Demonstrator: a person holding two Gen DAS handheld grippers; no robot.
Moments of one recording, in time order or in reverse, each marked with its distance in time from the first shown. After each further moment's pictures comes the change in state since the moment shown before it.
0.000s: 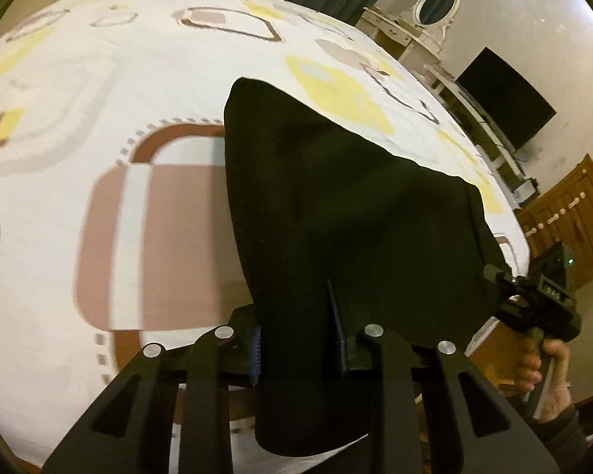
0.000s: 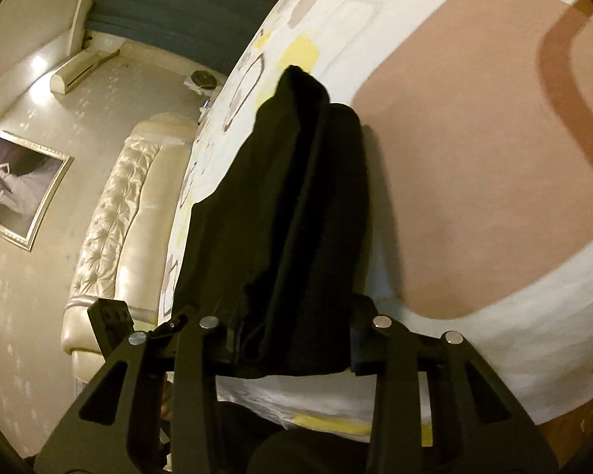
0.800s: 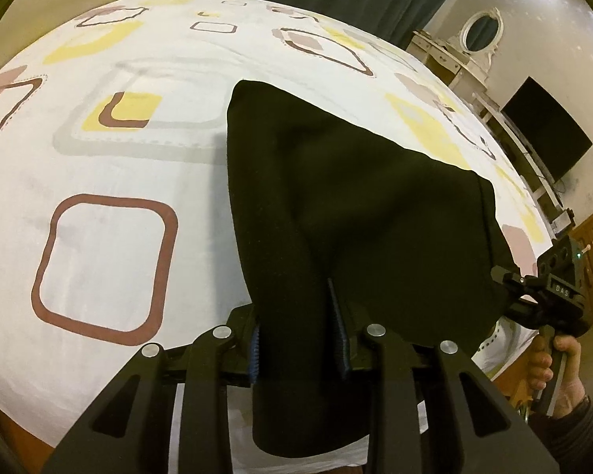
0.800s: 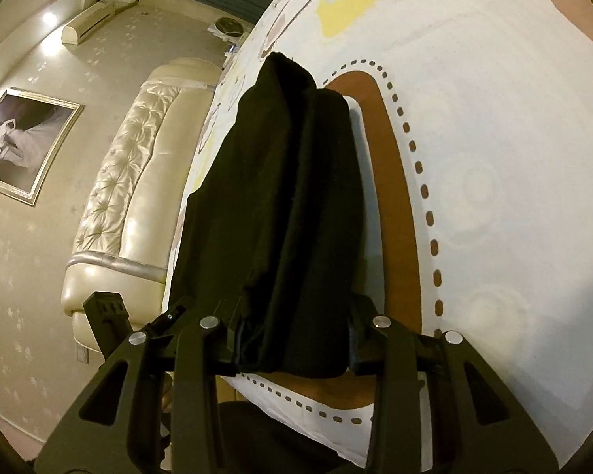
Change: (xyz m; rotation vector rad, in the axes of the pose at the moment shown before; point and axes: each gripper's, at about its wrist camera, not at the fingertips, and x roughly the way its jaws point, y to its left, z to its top) left arm -0.066 0.104 -0.019 -0.091 -0.063 0.136; right arm 0.115 0.064 -0.027 -0.073 0.170 0.059
